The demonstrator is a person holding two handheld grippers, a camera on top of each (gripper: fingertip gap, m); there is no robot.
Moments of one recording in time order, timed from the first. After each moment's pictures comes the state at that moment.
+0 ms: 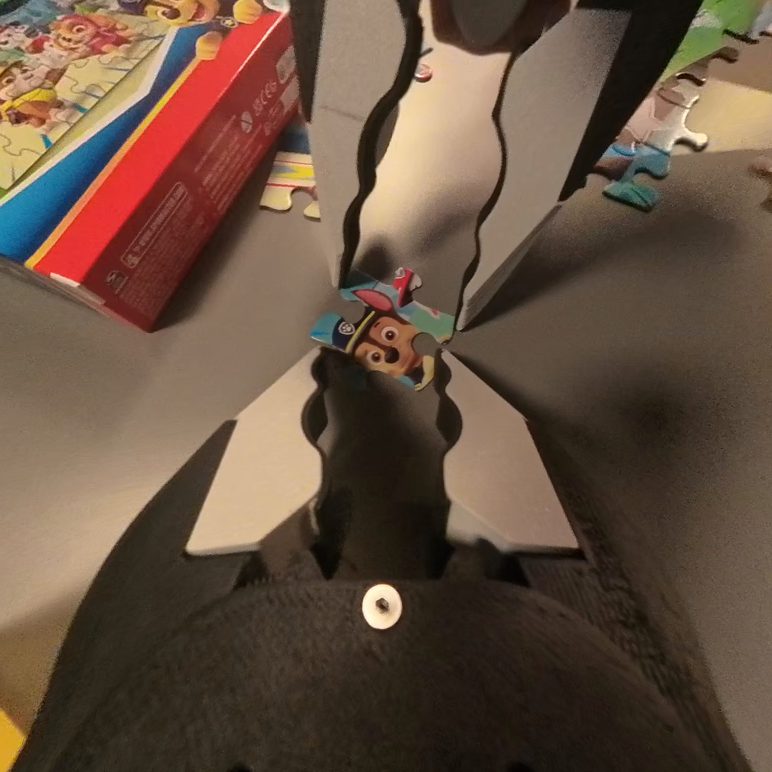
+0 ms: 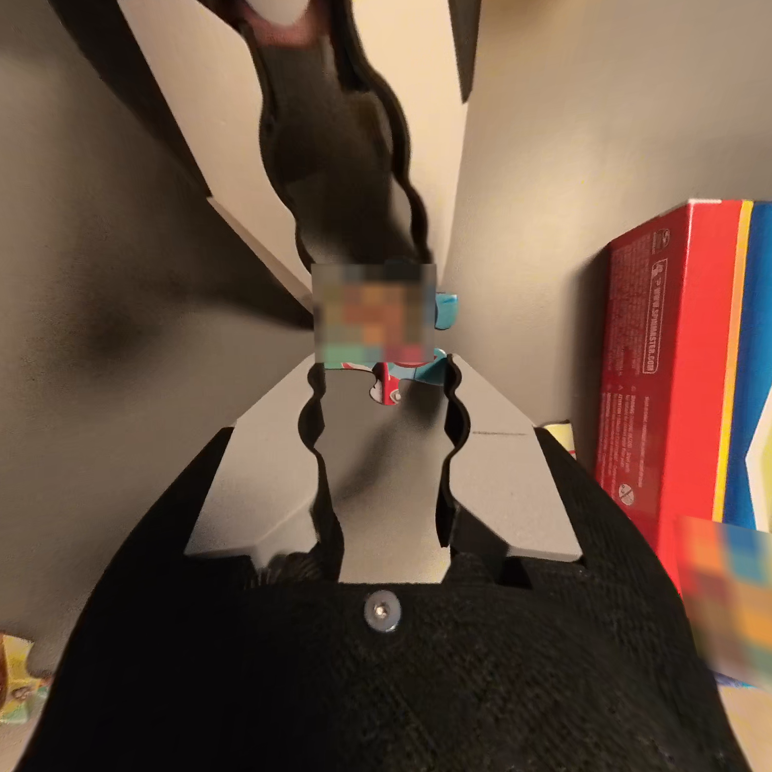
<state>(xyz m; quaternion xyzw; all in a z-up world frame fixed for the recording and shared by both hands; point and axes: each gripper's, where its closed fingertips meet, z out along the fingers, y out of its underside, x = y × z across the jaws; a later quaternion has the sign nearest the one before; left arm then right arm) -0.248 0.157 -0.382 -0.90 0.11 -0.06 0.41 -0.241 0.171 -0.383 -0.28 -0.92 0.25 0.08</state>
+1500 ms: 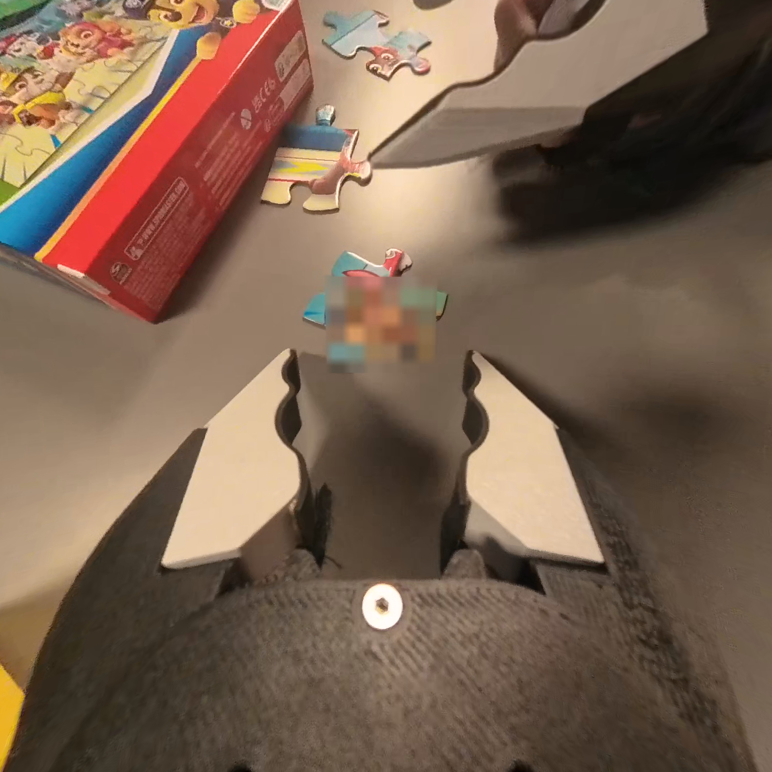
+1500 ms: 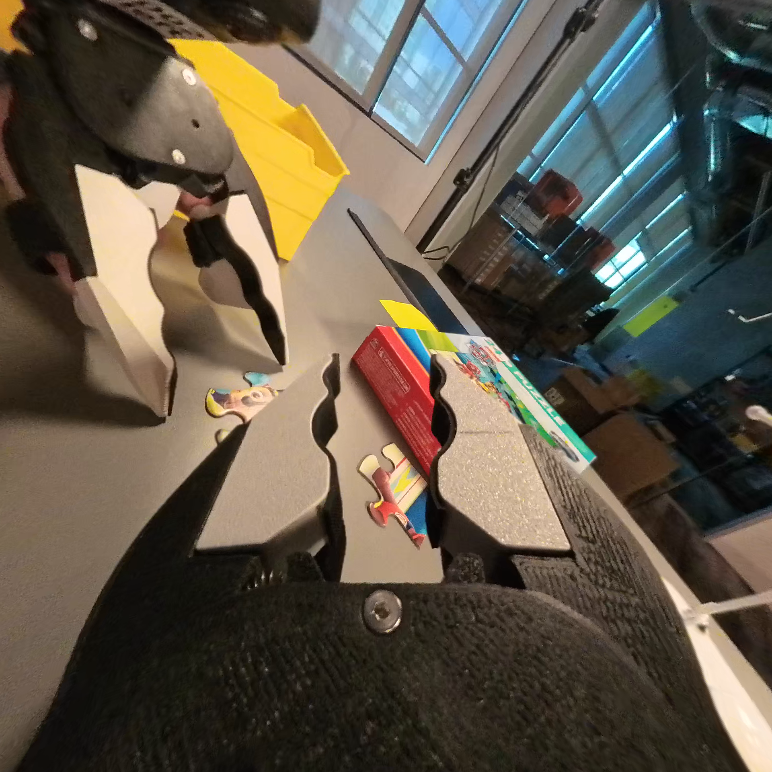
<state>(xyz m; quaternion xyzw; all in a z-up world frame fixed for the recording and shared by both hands) -0.248 0.152 -0.382 -0.90 0.12 -0.04 0.41 -0.253 0.202 -0.300 -0.28 -0.68 0.38 0.56</state>
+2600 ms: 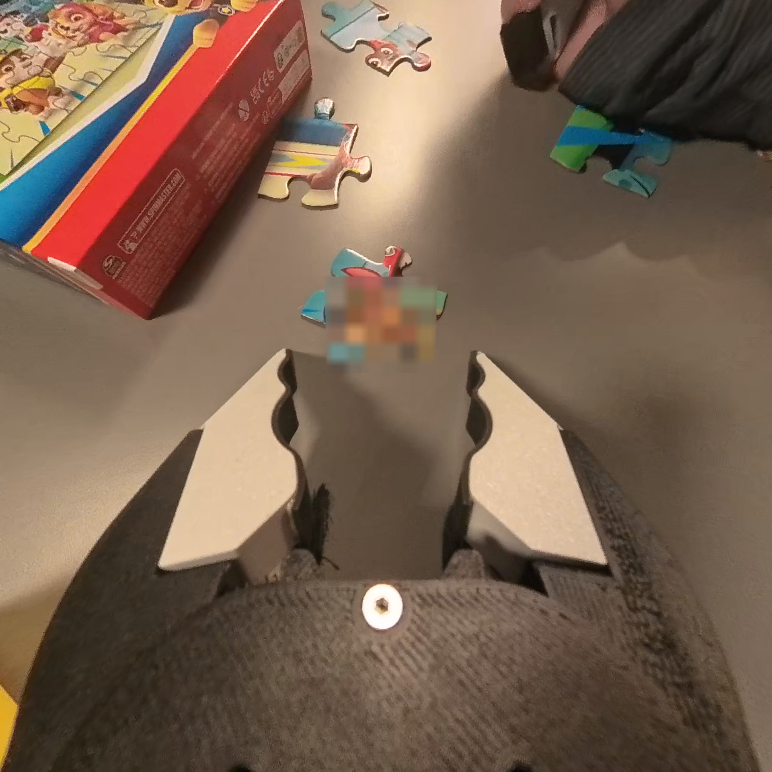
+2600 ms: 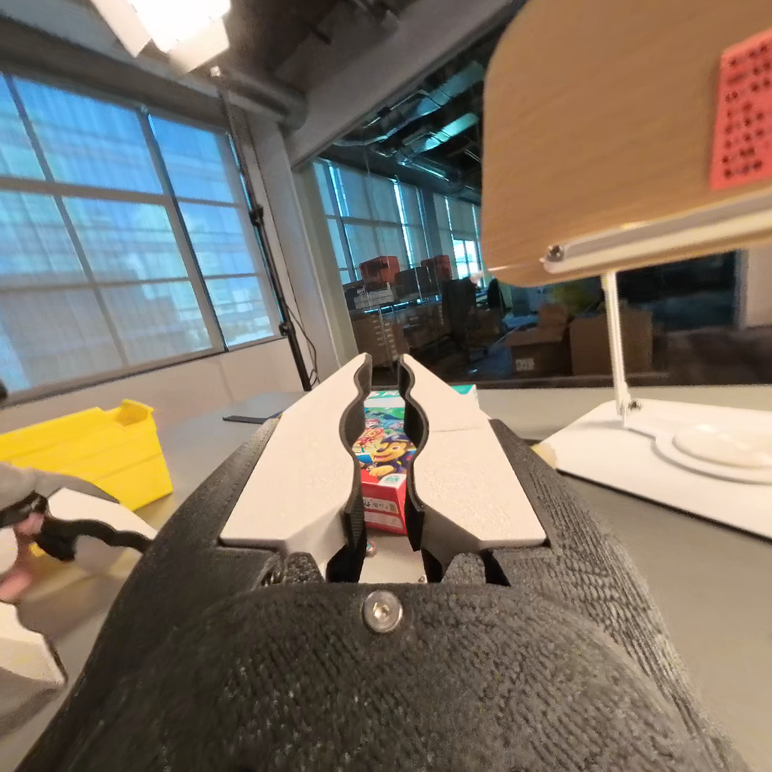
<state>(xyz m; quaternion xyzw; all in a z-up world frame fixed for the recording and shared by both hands) -0.248 0.152 -0.383 -0.91 0.11 -0.05 0.41 -0.207 0.342 -0.244 -0.48 -0.31 0.58 0.57</state>
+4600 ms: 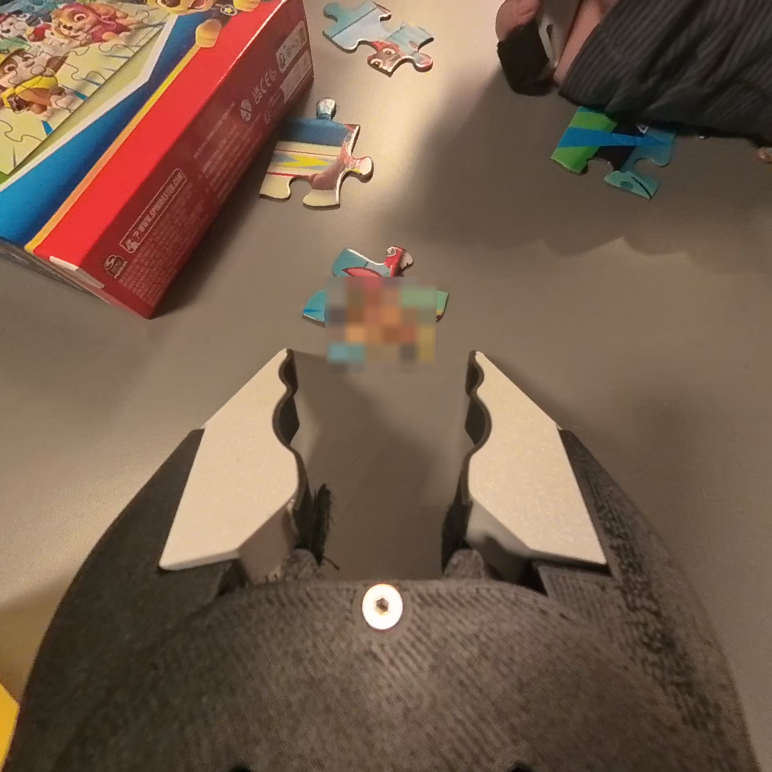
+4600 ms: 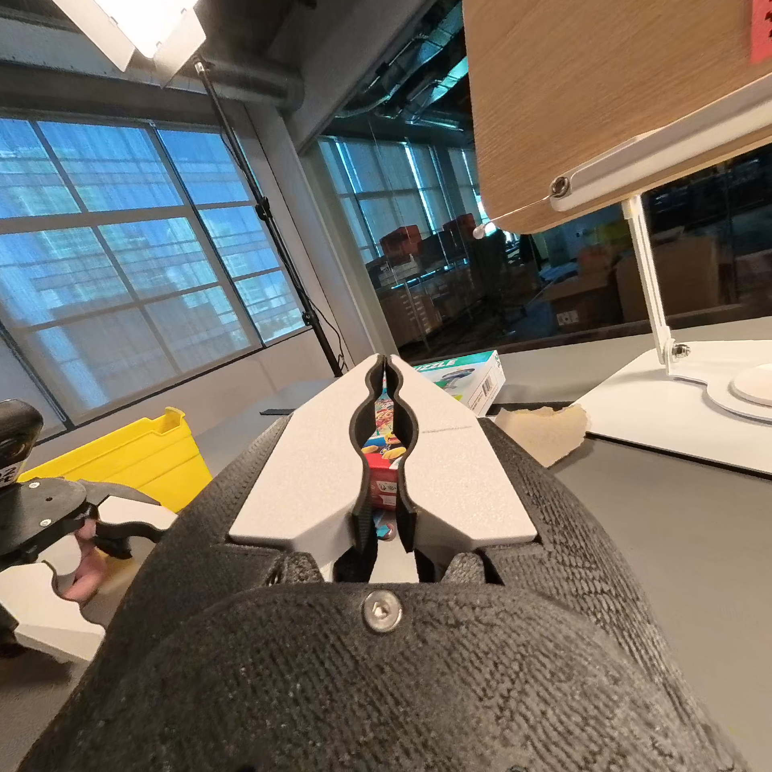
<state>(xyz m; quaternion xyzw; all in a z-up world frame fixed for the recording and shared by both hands) -0.248 0.152 -0.383 -0.91 0.11 -0.05 0.41 -0.215 0.351 -0.259 -0.52 -0.30 0.63 0.49</state>
